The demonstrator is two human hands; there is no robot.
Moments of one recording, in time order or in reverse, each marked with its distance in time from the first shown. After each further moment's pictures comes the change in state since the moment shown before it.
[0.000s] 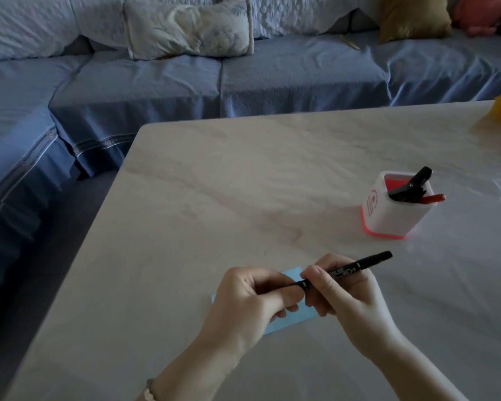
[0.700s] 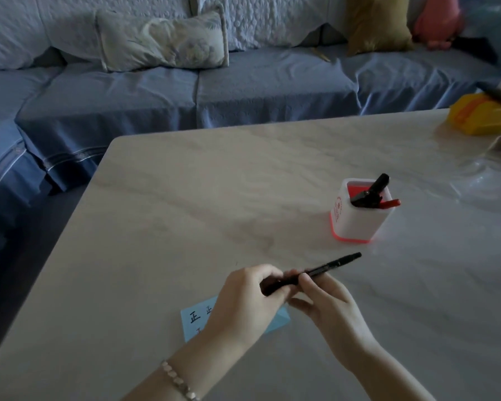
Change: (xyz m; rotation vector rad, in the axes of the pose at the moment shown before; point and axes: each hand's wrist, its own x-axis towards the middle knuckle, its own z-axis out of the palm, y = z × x) left_hand 0.038 -0.019 0.038 0.548 0.057 0.334; right_hand 0.000 0.020 -0.029 0.174 0.213 0.297
